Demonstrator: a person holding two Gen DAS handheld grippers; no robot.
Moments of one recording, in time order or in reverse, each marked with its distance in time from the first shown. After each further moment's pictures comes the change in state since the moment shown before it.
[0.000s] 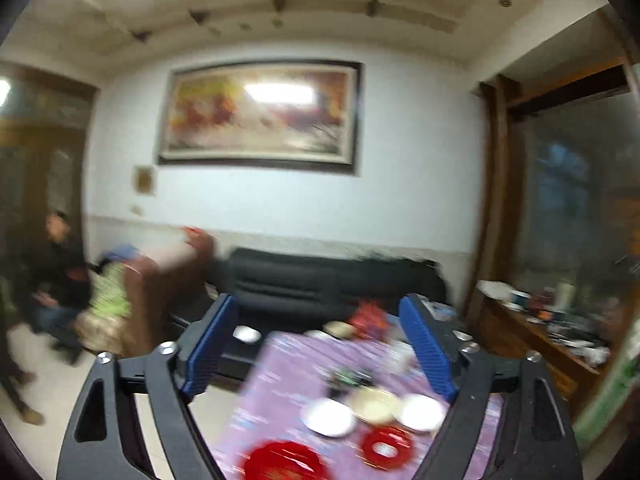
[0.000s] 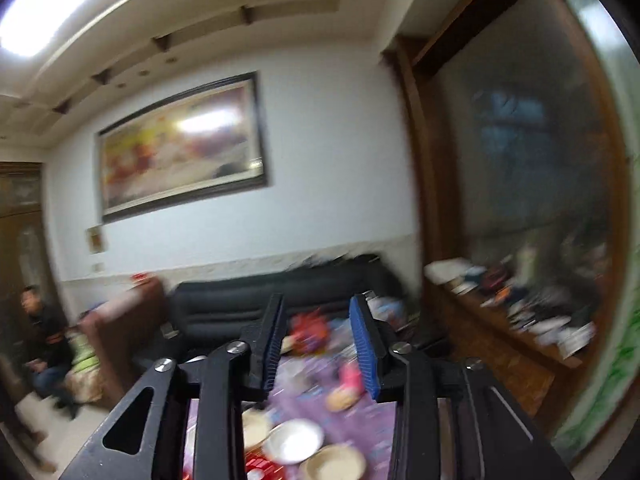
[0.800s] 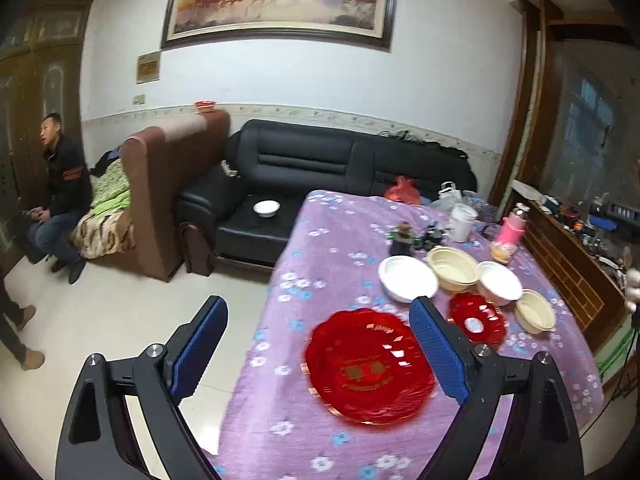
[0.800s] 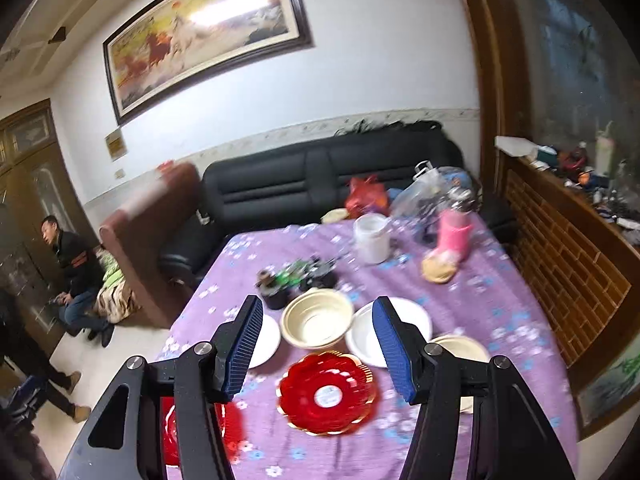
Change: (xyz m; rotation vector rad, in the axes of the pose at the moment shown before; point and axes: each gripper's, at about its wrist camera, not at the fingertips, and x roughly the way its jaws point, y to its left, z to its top) left arm 0.129 0.159 -0.264 -0.040 0.412 -0.020; right arm 0.171 0.150 -0.241 0.004 0.451 0.203
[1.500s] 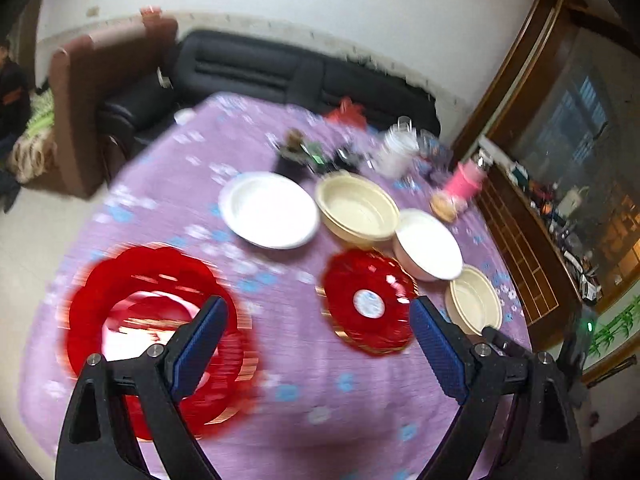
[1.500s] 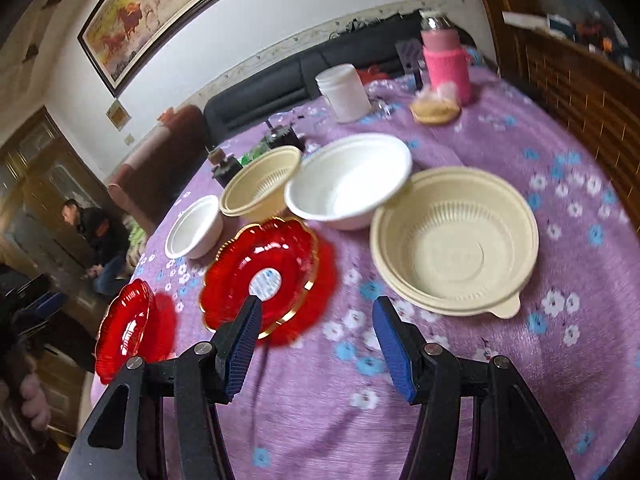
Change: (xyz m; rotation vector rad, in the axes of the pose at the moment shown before) left arm 0.165 -0.210 -0.027 -0.125 0.320 -0.203; right arm 0.127 -0.154 -0.163 0.165 0.280 0.199
